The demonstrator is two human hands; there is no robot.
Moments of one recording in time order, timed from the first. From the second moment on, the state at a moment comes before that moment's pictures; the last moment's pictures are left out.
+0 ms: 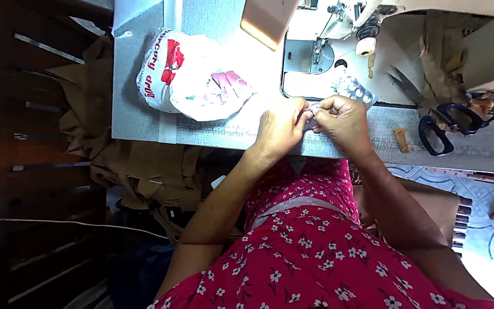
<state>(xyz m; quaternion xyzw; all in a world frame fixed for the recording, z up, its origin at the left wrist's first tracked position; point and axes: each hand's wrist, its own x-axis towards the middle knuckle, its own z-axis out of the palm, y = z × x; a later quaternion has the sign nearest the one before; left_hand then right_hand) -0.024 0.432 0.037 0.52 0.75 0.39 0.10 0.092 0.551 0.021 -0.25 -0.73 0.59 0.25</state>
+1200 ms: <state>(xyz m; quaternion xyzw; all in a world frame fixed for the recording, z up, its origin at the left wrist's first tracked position) -0.063 0.468 0.058 0.42 0.89 0.17 0.09 0.103 0.552 0.023 -0.13 -0.96 0.20 0.16</state>
